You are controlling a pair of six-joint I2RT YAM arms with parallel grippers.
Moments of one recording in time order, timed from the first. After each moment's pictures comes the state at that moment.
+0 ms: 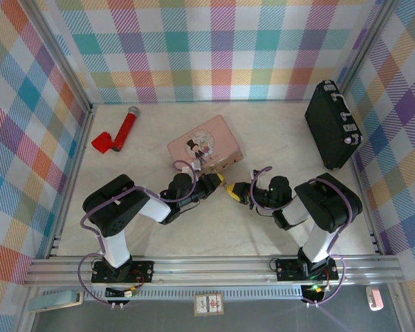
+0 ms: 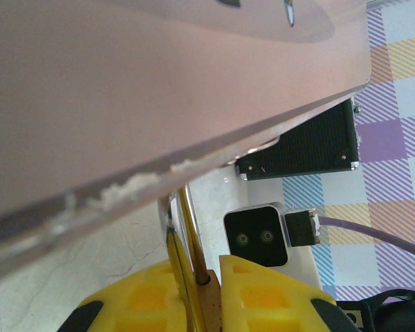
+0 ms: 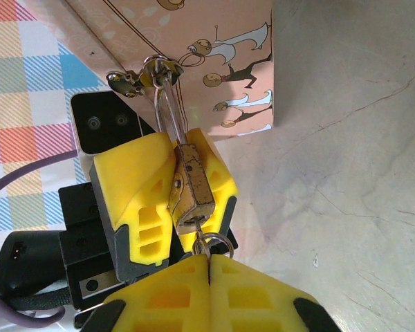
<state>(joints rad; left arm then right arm) -0.75 1.80 0.55 1.04 0.19 -1.26 0.46 1.74 0.27 1.27 -0.73 1.44</state>
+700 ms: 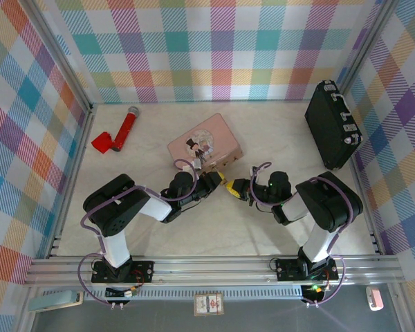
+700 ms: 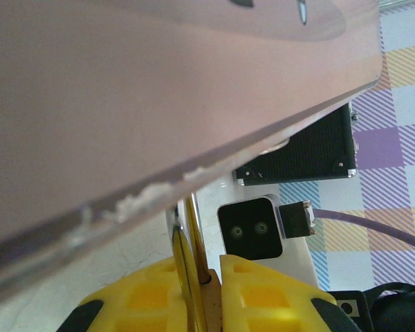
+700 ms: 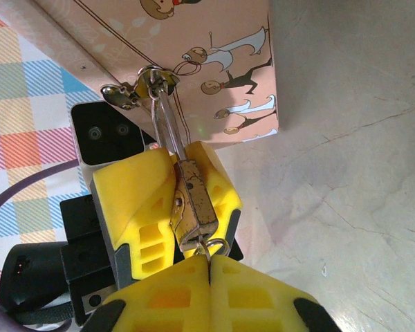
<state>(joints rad) -0.76 1.81 0.58 1.02 0.18 -1.28 0.44 1.74 0.33 1.20 -0.77 1.45</state>
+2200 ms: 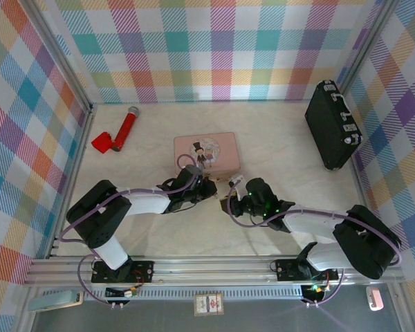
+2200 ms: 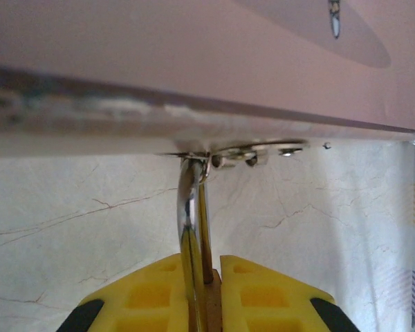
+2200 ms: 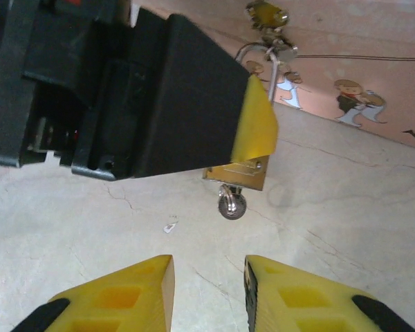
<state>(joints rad) -0.75 1.65 0.72 0.24 0.11 -1.03 0.80 1.31 0.42 0.31 -0.21 0.28</state>
